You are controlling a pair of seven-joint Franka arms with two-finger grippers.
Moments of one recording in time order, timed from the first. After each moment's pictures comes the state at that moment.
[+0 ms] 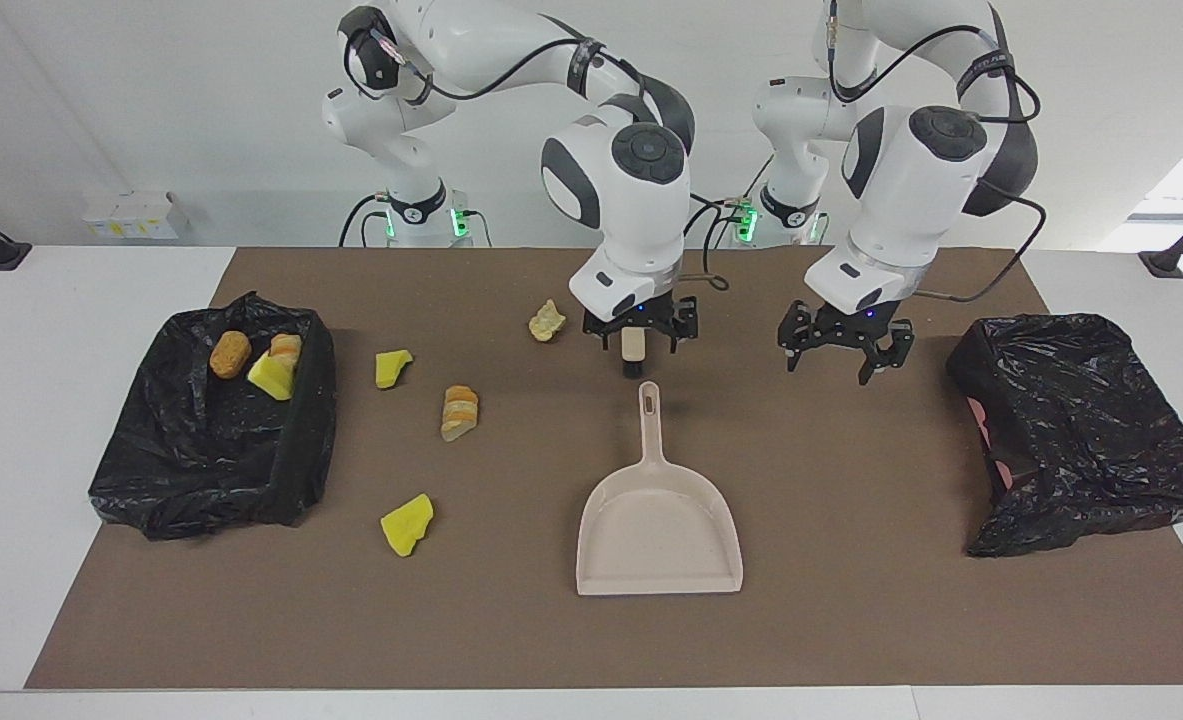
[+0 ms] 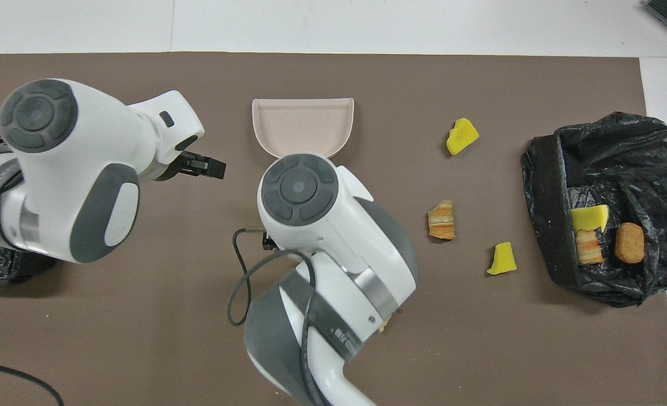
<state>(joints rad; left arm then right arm) -0.24 0.18 -0.12 -1.76 0.02 2.09 -0.10 0.59 0.31 0.16 -1.55 0.02 1.76 0.80</state>
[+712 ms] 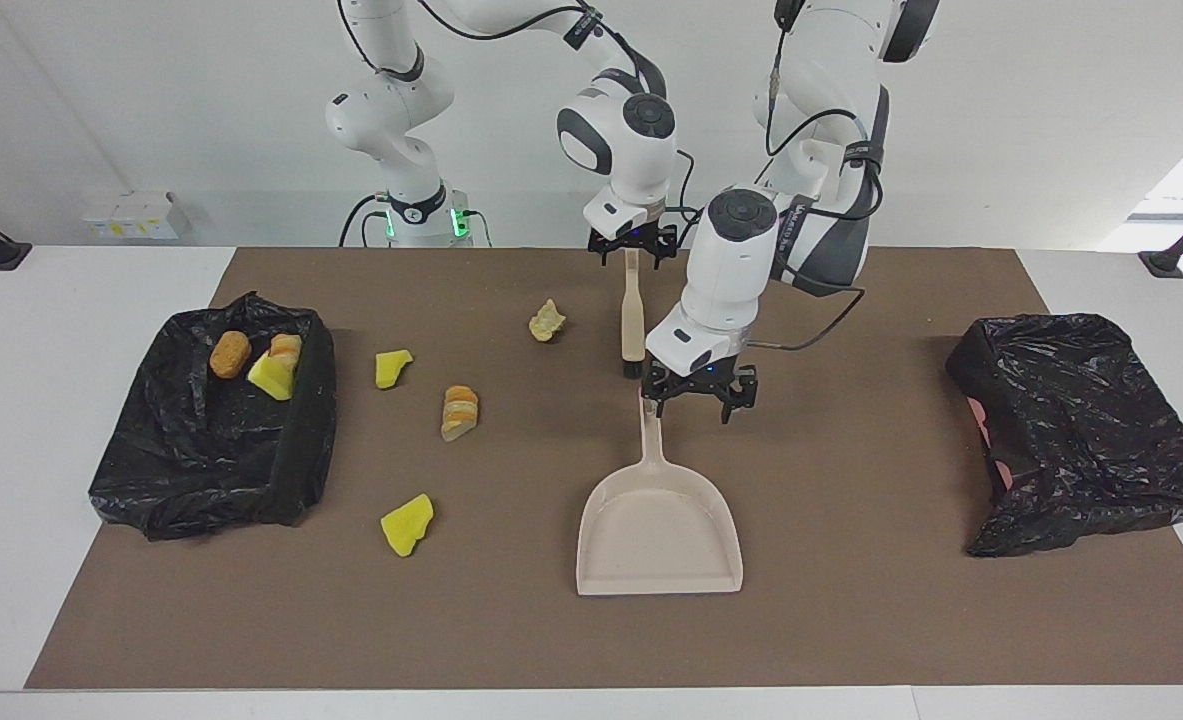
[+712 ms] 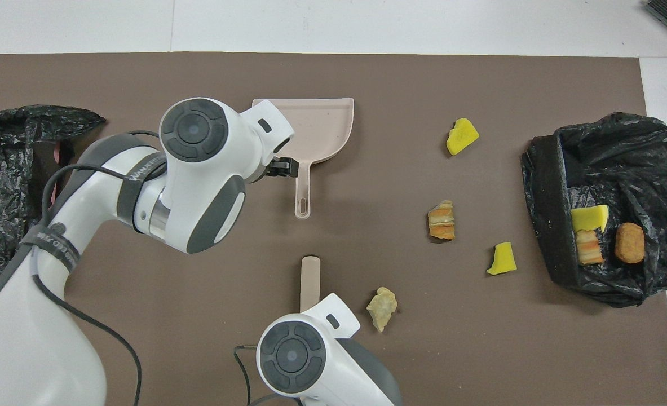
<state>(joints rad) -0.45 0.36 -0.12 -1.67 0.09 2.16 -0.43 0.77 0.08 0.16 -2.16 0.14 2.14 0.94</state>
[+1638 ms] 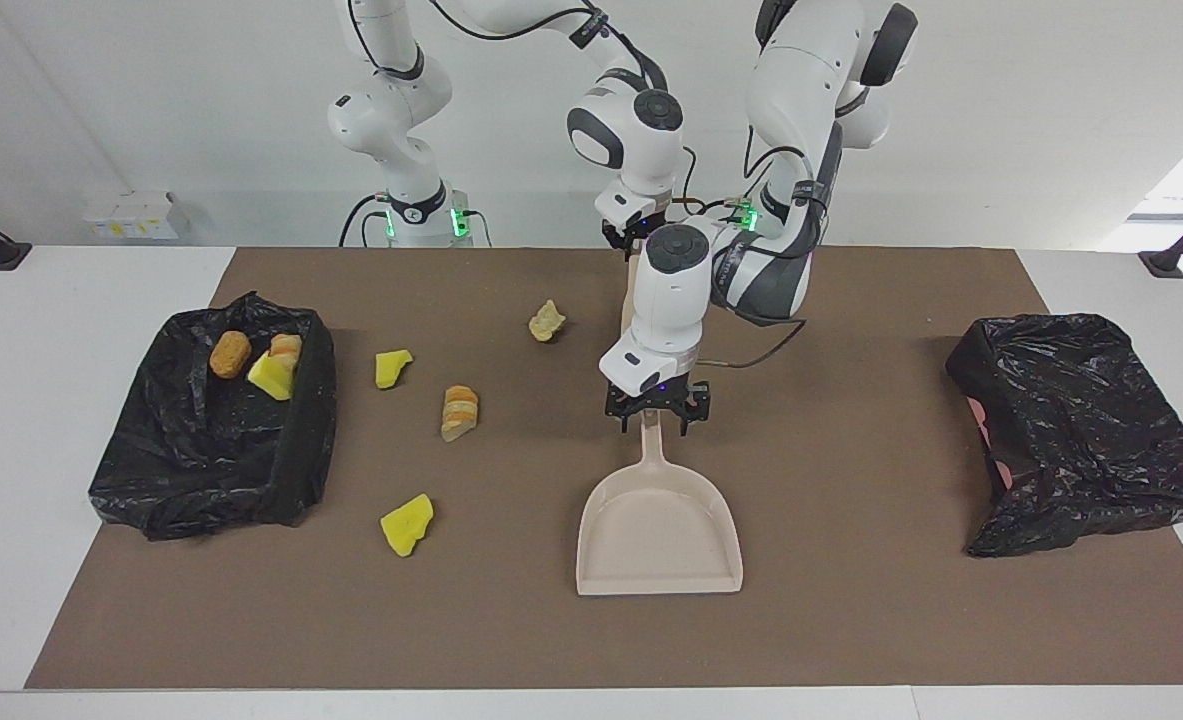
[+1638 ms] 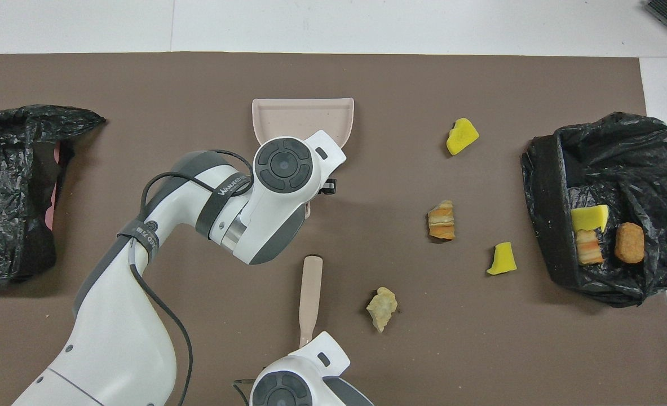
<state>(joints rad) -0.51 0.46 -0.12 -1.66 0.14 2.20 -0.55 0.85 0.08 0.16 -2.19 0.14 2.18 1.03</state>
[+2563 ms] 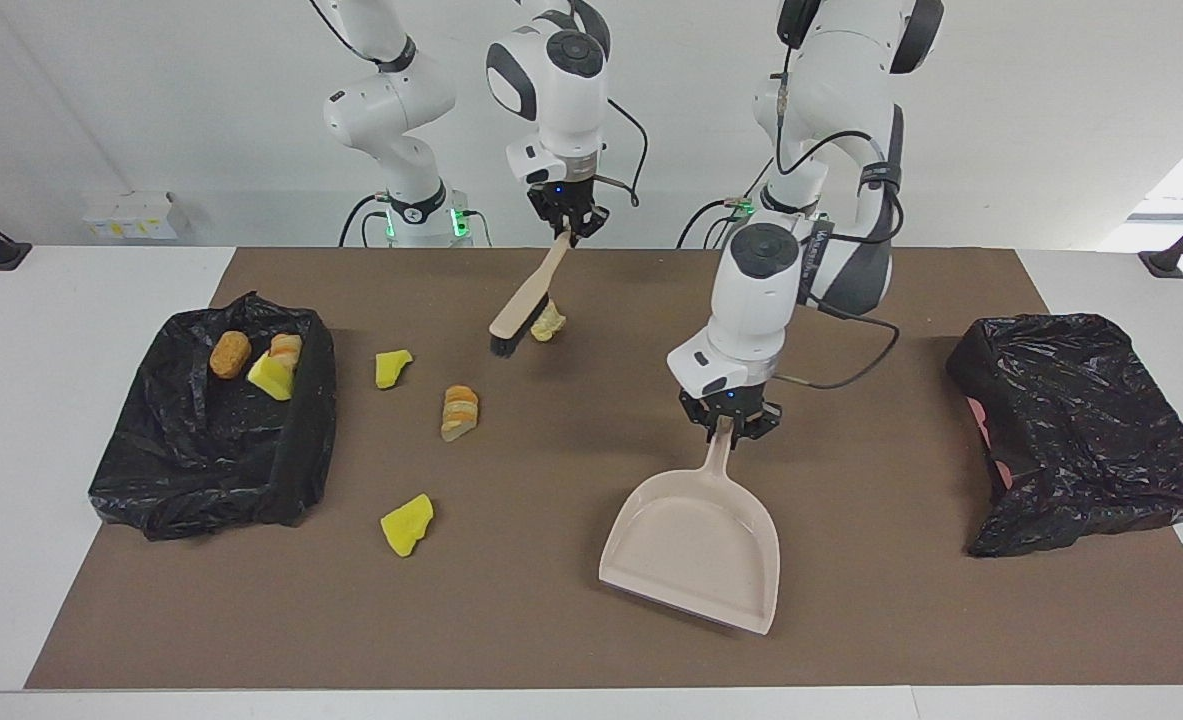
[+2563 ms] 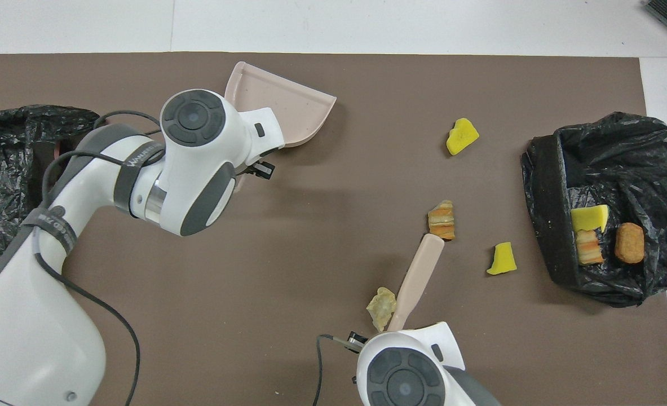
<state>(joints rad) -0.34 0.39 -0.09 -1.64 0.11 2.11 0.07 0.60 -0.25 0.14 -2.30 0.03 1.86 1.21</state>
